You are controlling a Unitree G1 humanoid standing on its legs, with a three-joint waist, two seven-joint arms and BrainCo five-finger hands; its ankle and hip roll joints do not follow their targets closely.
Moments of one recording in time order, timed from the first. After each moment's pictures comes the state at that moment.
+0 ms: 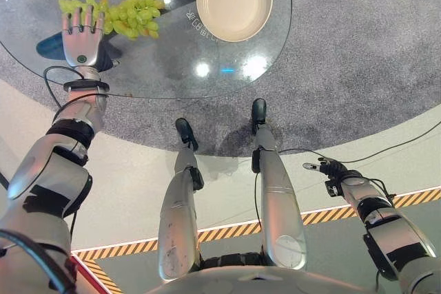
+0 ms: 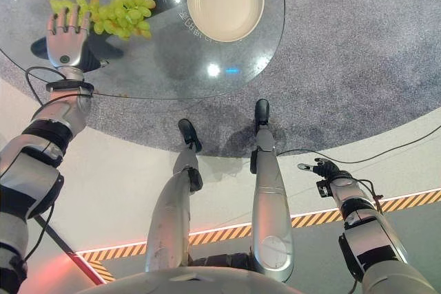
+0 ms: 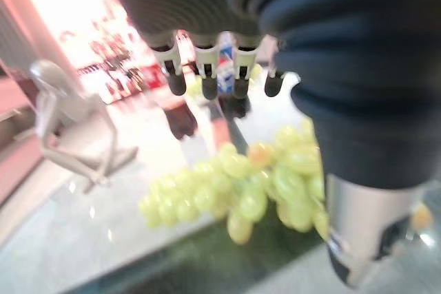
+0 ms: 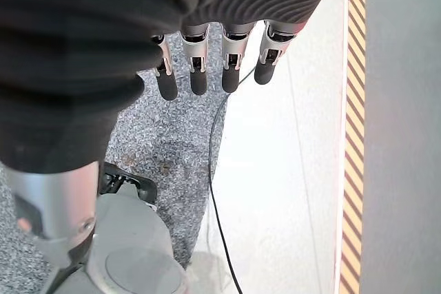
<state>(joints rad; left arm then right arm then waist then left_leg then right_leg) -1.00 0.76 -0.63 1.05 0.59 0.13 0.83 -0.47 -0.53 0.32 1.17 0.23 0.10 0.05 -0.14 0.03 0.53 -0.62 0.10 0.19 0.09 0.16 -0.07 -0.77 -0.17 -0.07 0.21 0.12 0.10</state>
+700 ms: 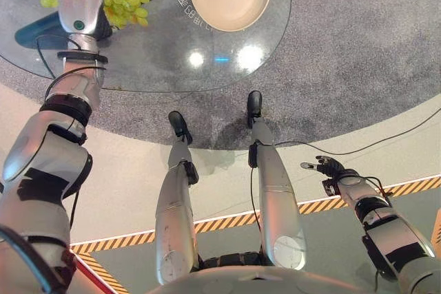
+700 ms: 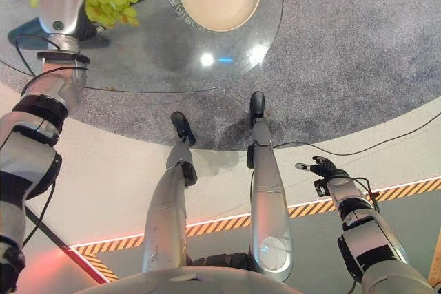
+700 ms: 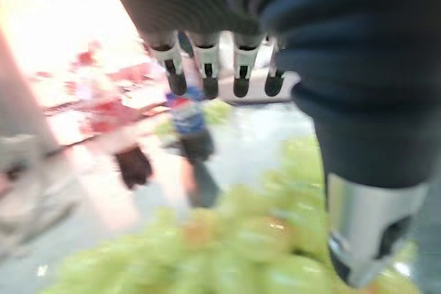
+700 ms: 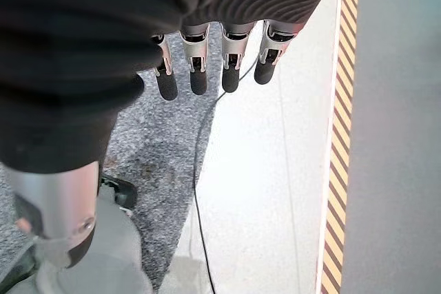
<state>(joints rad) -1.22 0.76 -0.75 1.12 0.71 0.04 0.77 -0.47 -0.53 0.35 1.16 0.22 0.09 0.03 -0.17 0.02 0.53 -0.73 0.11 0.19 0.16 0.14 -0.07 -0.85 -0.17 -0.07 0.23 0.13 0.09</state>
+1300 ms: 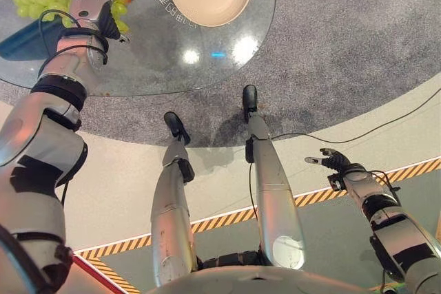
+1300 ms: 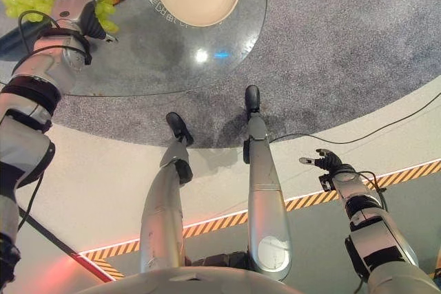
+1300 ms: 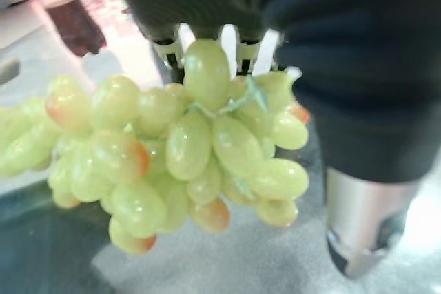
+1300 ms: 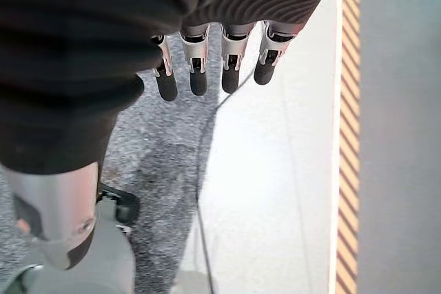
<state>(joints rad) -1.31 0.79 -0.85 1.13 0.37 0.04 0.23 -0.46 -0.58 0.35 1.06 0.22 0.06 0.04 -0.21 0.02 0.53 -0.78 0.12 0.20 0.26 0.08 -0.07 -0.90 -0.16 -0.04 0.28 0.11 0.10</state>
